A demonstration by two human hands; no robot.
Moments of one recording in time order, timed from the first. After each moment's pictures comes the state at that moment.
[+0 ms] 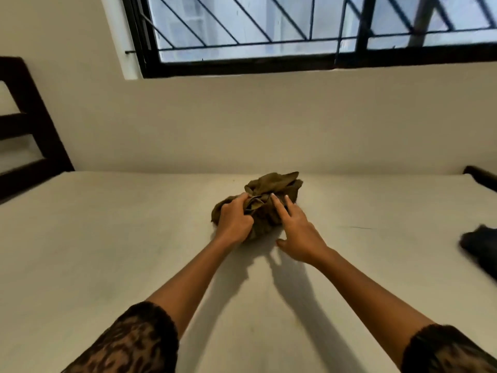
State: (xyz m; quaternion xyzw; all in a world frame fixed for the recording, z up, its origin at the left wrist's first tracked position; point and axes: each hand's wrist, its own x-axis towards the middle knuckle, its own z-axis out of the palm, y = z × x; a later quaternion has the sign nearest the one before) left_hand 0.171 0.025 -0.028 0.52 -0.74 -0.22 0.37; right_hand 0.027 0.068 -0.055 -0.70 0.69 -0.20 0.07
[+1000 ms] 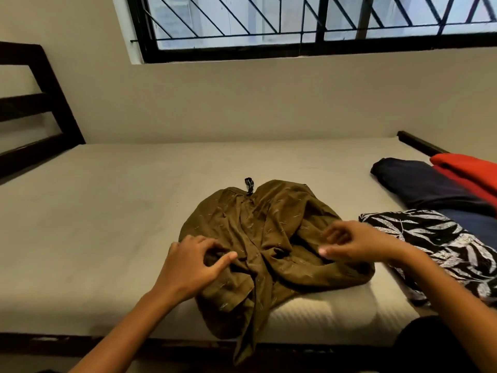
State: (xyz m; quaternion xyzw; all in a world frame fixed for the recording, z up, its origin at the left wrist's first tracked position) left_hand 0.319 0.360 -0.075 0.48 -0.85 -0.07 0.22; right_hand 0.001 0.429 -0.035 -0.61 0.72 -0.15 0.30
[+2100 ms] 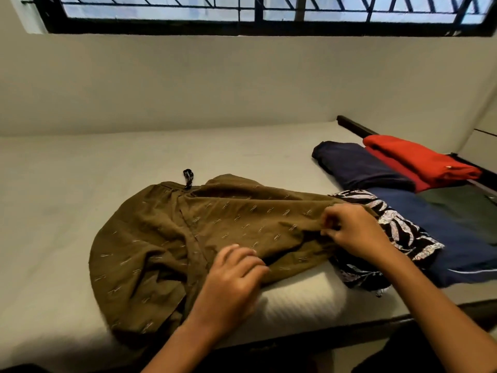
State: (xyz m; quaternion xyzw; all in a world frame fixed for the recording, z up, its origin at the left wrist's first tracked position) left_hand 0.167 0.407 -0.126 0.16 -0.93 0.04 0.34; right_hand -0.087 0.463 -0.068 -0.59 0.78 -0.20 0.00
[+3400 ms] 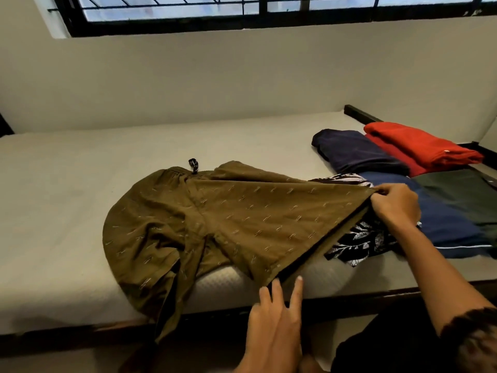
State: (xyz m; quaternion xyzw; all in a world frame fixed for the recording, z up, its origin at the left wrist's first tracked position) left_hand 0.114 0.540 -0.129 0.38 -0.92 -0.07 -0.05; right_hand -0.154 0.506 -0.074 -0.27 0.89 -0.36 -0.02
